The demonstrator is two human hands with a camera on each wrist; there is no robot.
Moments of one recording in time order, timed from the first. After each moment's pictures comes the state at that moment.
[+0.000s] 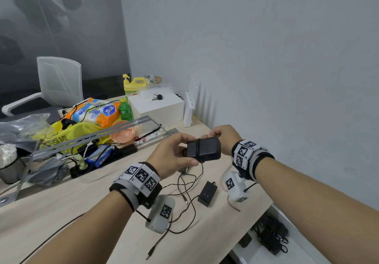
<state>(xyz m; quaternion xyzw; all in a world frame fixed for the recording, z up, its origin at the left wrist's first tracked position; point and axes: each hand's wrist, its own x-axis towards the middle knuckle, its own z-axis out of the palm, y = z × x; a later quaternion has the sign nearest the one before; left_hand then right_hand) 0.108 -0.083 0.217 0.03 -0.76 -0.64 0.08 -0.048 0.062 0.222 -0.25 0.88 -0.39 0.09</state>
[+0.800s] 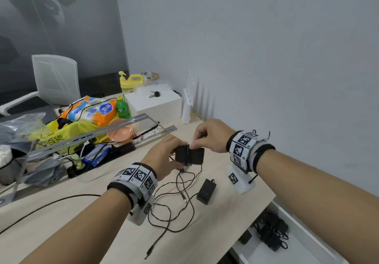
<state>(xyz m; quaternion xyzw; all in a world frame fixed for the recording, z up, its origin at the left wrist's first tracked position) 0.089 -0.104 0.184 0.01 -0.94 -0.31 0.17 -0.036 0.051 0.250 -0.43 0.86 -0.26 0.12</state>
